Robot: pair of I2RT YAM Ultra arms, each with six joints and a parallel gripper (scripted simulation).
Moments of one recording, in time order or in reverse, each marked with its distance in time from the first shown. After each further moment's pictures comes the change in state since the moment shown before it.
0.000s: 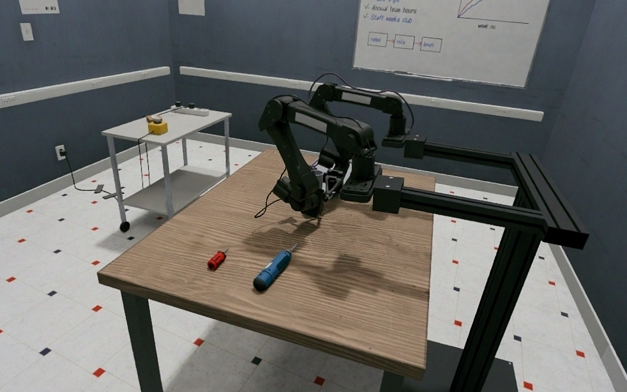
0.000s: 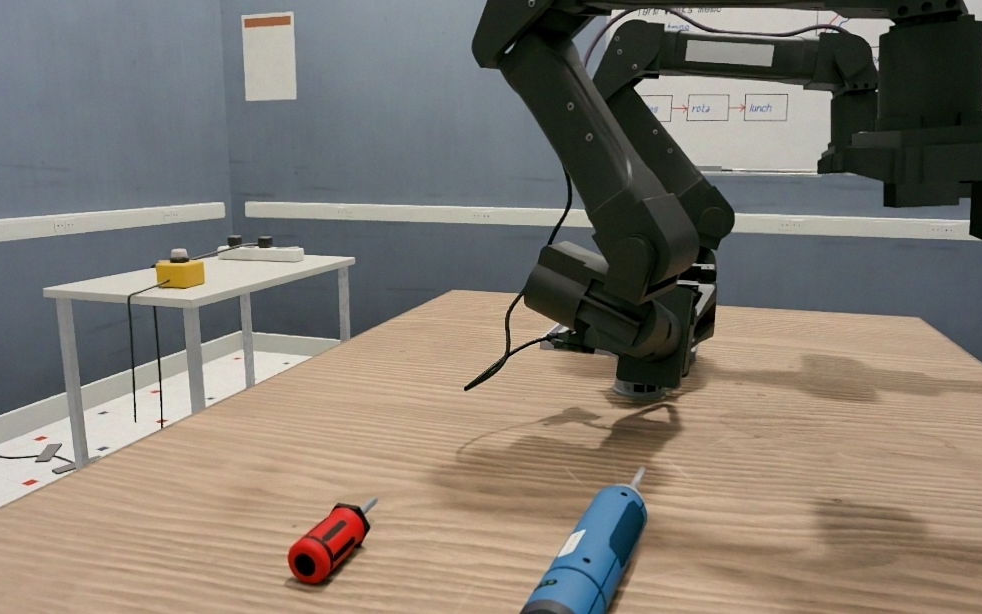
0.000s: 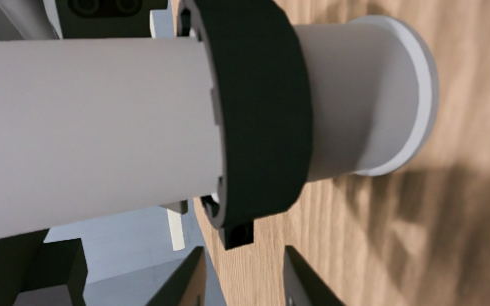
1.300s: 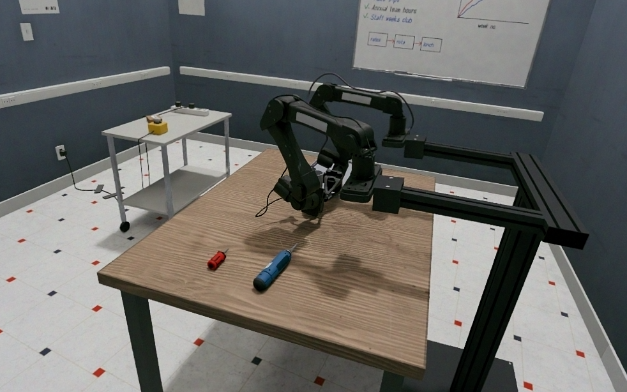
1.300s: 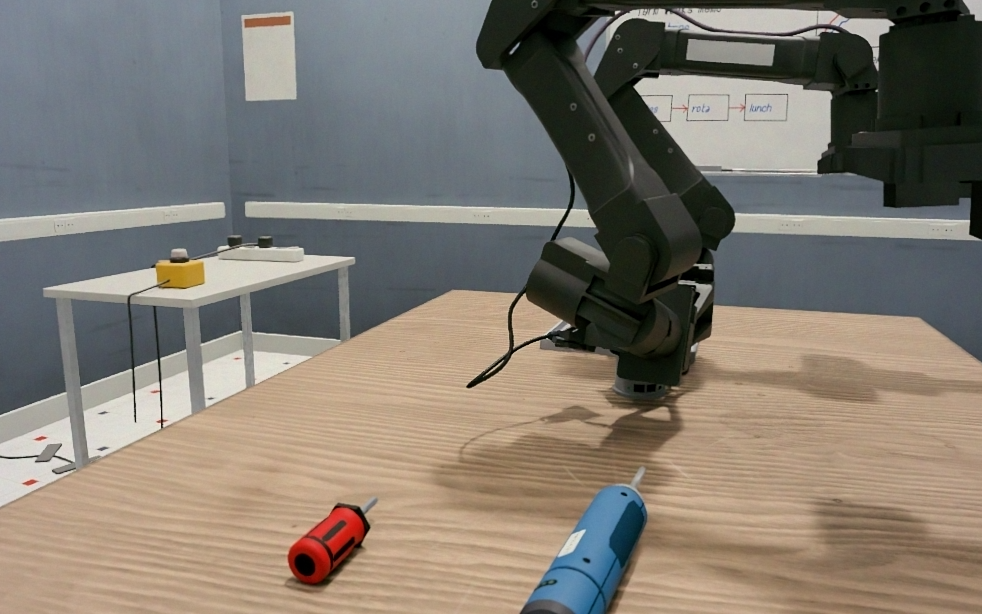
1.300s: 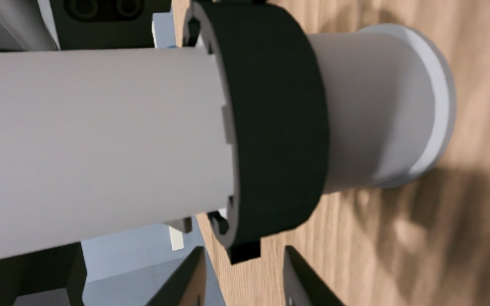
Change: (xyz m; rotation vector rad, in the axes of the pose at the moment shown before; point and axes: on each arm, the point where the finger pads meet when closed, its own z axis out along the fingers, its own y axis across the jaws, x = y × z) left arm -0.001 -0.003 0.004 0.001 0.004 0.000; right arm -0.003 0.003 0.005 0.000 0.002 -0.007
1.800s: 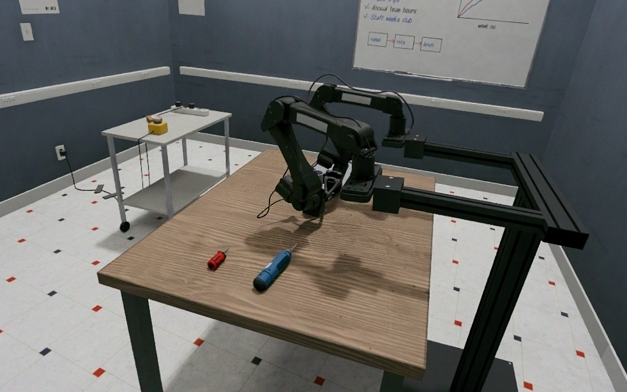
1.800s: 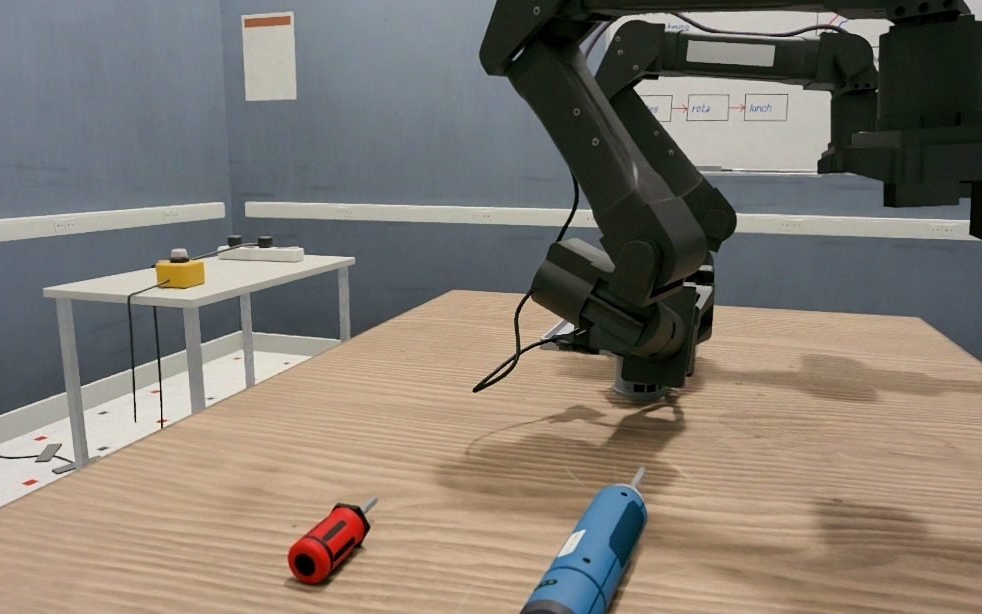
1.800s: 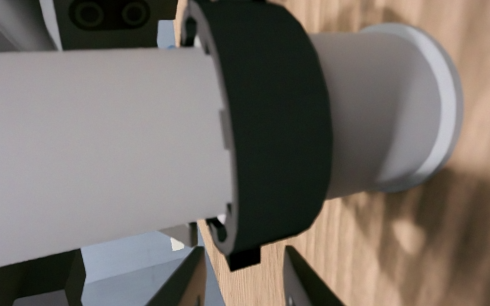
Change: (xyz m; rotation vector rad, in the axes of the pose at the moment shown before) left arm 0.004 0.002 0.003 -0.001 0.004 -0.012; right arm 0.001 0.000 0.003 0.000 0.001 0.002
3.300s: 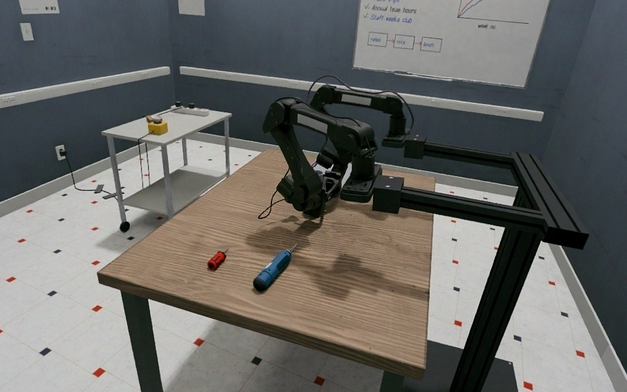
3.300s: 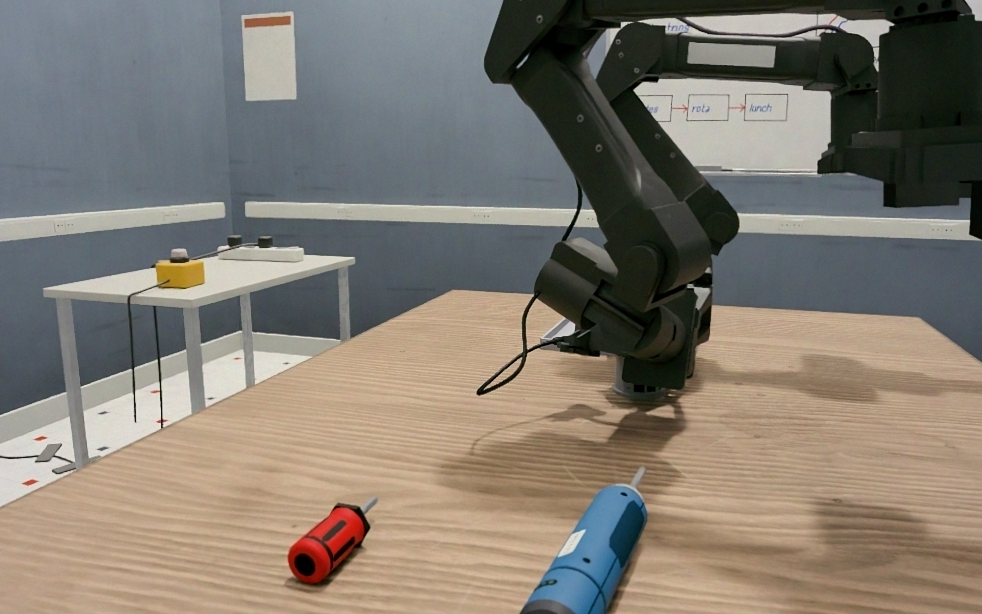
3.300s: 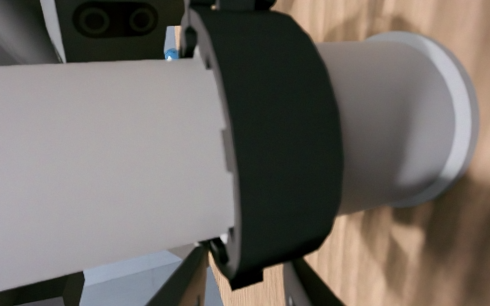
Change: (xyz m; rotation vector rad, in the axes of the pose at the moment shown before) left arm -0.001 0.002 0.006 -0.001 -0.006 -0.002; right arm -0.003 0.001 0.006 -0.002 -0.007 -0.003
